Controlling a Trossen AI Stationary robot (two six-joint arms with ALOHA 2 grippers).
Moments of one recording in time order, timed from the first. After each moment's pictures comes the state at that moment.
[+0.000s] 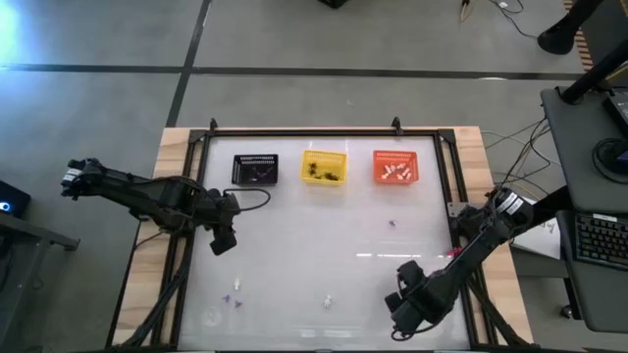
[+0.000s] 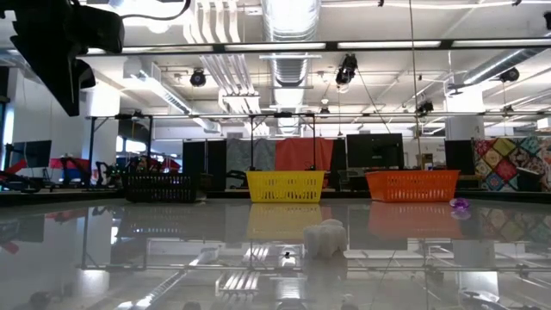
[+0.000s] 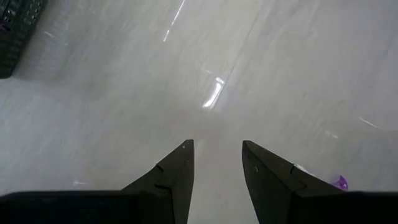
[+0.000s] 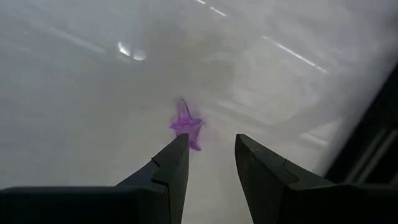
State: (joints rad) left arm -0.23 0.96 0.82 -1.07 -0.07 -0.67; right arm 0.80 1.79 1.28 -1.19 -0.09 1.95
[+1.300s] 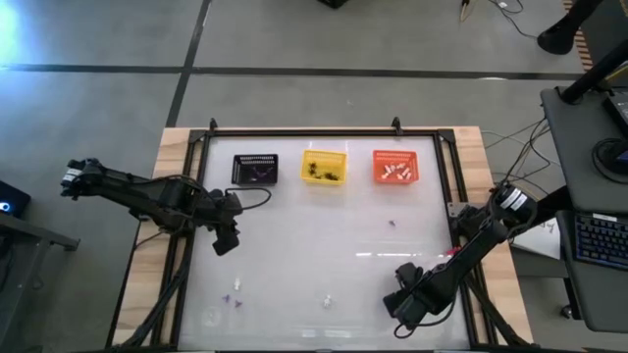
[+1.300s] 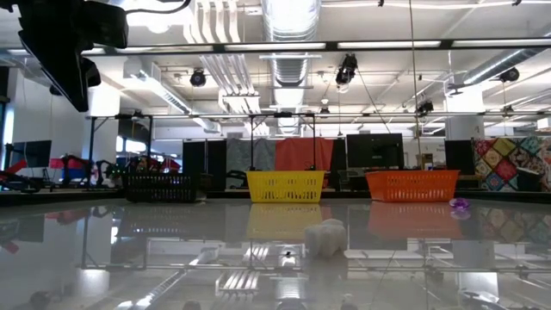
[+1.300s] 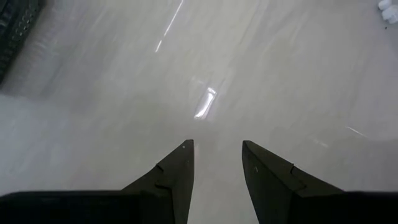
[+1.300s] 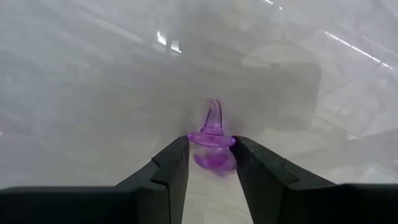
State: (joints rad) left arm -0.23 0.96 0.82 -1.01 -0.07 -0.67; right arm 0.81 1.76 1.00 -0.78 -0.04 1.98
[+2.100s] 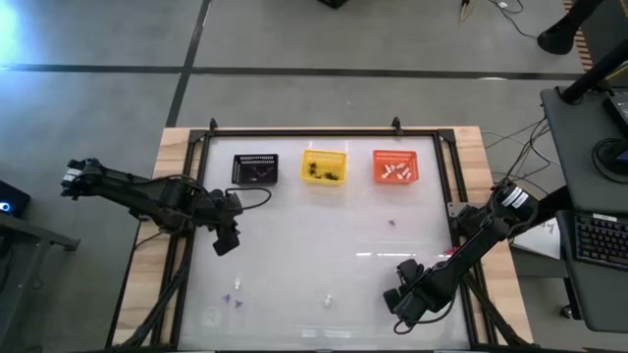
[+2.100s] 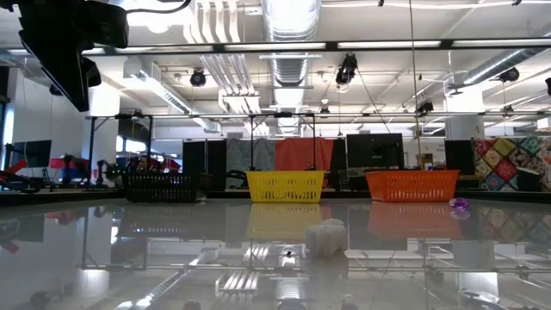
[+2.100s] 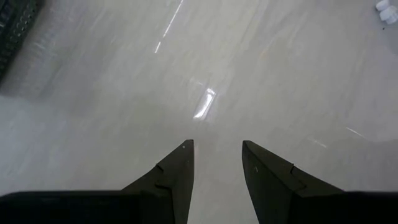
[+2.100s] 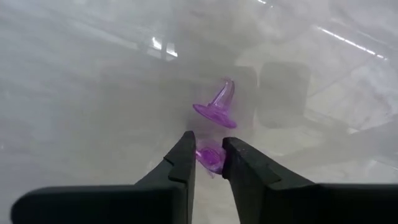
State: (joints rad) left arm -0.23 0.96 0.82 -1.01 -0.07 -0.67; right arm 0.80 1.74 1.00 -0.80 -0.05 2.02
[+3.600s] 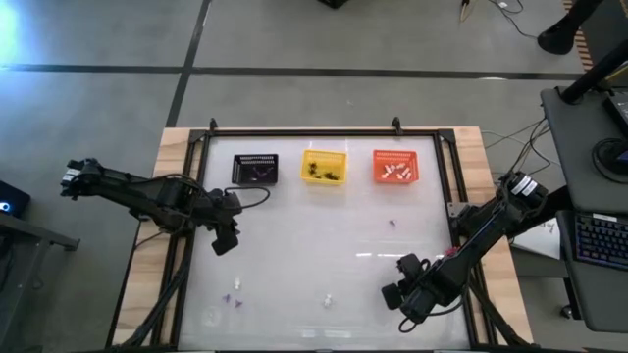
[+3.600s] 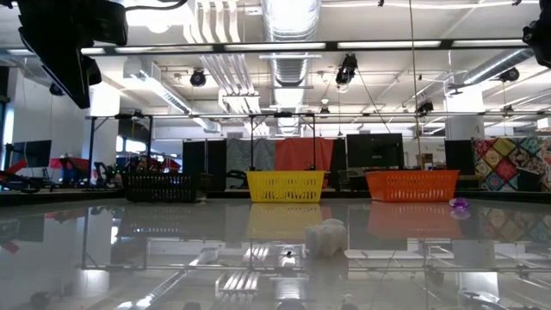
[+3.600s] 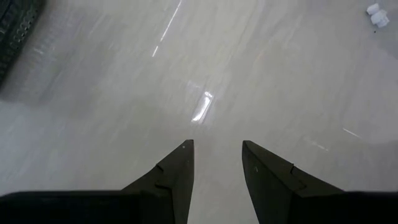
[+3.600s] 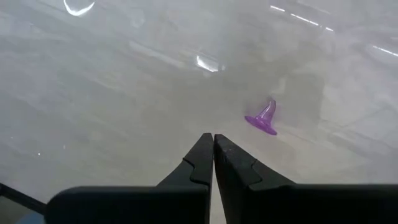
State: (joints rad) left arm -0.23 0.95 0.82 -1.00 -0.07 -0.66; right arm 0.80 1.61 1.01 -0.79 0.11 2.02
